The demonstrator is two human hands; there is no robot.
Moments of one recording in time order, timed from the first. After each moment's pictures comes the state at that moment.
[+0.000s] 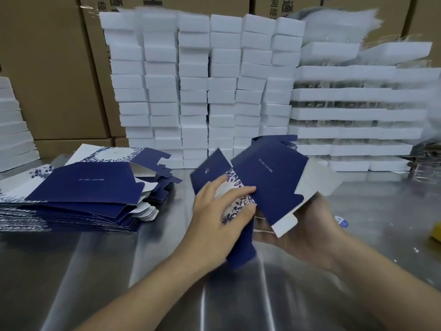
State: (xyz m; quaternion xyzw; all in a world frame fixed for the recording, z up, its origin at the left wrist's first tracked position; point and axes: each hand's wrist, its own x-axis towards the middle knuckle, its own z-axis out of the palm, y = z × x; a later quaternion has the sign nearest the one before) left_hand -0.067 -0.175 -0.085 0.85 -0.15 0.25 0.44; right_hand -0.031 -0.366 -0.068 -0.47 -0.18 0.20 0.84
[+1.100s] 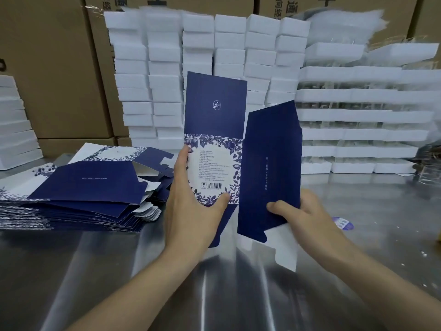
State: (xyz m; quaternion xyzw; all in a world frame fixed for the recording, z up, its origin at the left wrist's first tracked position) left_hand -0.057 -0.152 -0.078 0.77 -0.02 0.40 0.49; right_hand -0.043 -0.366 -0.065 -0.76 -0.23 -0.08 0.61
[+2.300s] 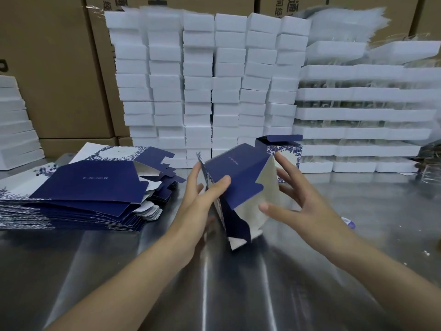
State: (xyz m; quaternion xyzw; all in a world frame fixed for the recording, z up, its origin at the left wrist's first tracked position) left_hand -0.063 -0.156 -0.065 0.63 -0.06 0.11 0.77; right_hand -0.033 -0.375 -0.067 -0.74 -0.28 -0.10 0.60
